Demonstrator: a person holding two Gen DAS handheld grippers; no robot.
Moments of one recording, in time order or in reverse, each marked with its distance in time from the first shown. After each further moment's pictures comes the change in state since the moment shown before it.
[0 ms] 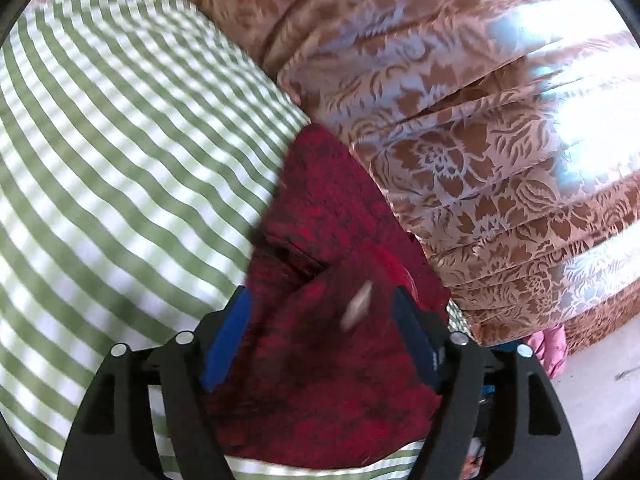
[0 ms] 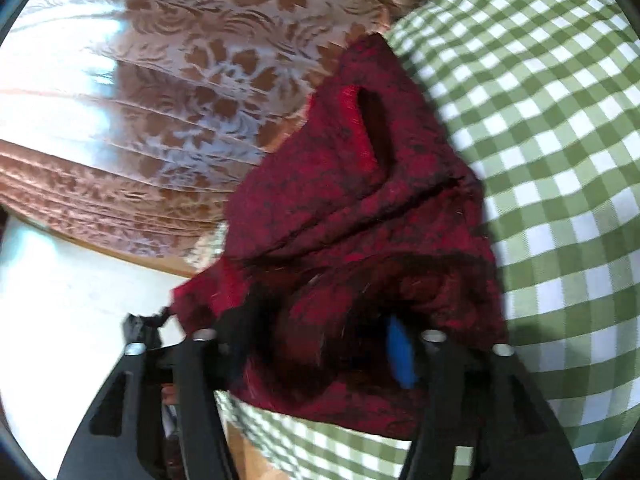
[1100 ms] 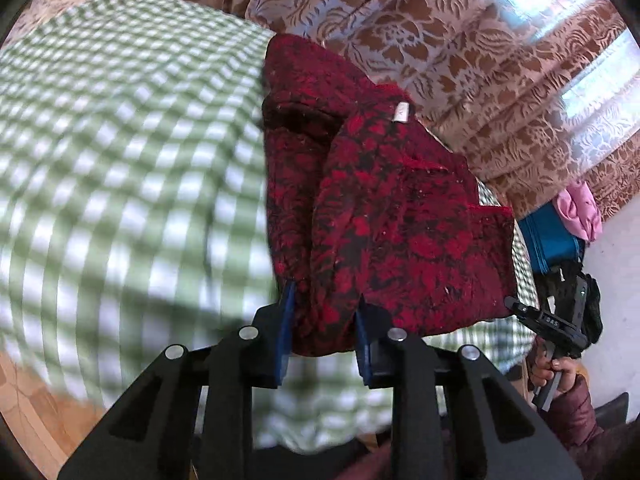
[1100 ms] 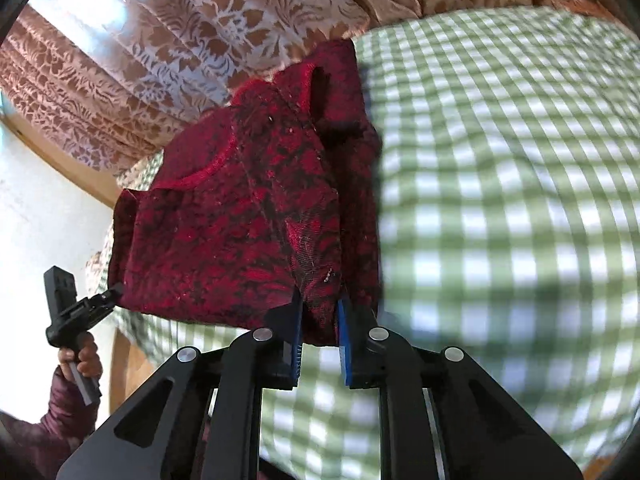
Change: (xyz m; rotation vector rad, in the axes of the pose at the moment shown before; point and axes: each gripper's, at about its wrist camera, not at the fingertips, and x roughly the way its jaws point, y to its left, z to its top) left arm -0.062 0.008 -0.141 0.299 0.198 0.073; right arm -0.088 -0.026 -0.103 -0.306 0.050 -0.344
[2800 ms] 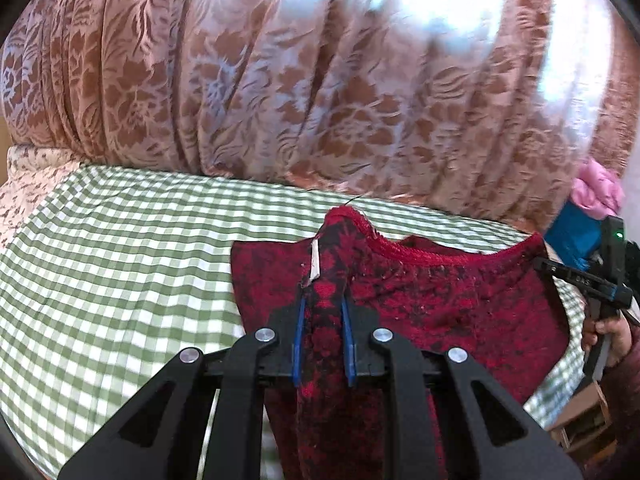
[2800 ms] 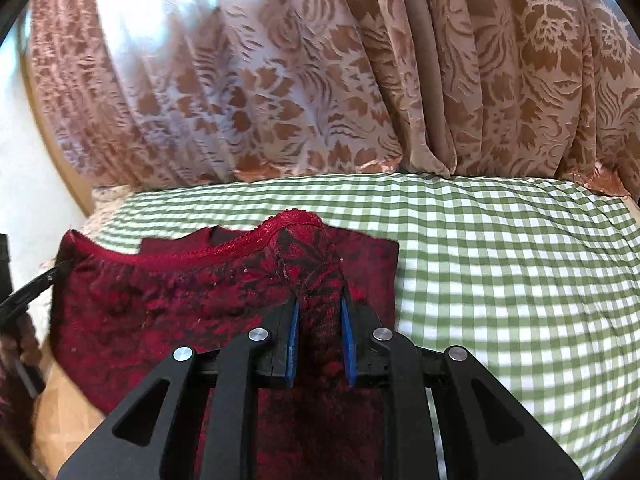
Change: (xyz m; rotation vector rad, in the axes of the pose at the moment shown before) left arm -0.004 -0.084 0.129 0.310 -0.258 0.179; right arm 0.003 0.081 0.116 -0.261 -0.273 -0.214
